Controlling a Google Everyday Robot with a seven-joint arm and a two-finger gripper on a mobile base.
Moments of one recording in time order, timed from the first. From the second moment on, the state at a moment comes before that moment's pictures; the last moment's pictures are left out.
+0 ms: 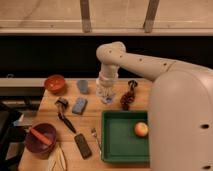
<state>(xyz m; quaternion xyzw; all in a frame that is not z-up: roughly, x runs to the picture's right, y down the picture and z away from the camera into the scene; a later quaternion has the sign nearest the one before) 0.031 0.030 0.777 -0.37 0.14 0.46 0.80</state>
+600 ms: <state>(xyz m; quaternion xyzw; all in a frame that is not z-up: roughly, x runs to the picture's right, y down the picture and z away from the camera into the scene) 0.072 0.142 0.704 -0.44 0.20 0.48 0.74</state>
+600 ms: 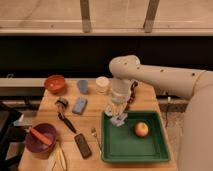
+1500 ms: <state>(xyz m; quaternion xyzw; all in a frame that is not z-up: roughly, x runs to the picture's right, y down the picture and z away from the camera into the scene) 0.079 0.184 0.695 -0.47 0.23 0.48 0.71</state>
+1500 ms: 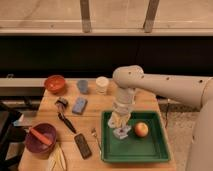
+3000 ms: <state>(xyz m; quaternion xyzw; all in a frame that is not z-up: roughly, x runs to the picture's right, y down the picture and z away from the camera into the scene) 0.095 0.238 0.781 -0.48 0.31 0.49 0.65</state>
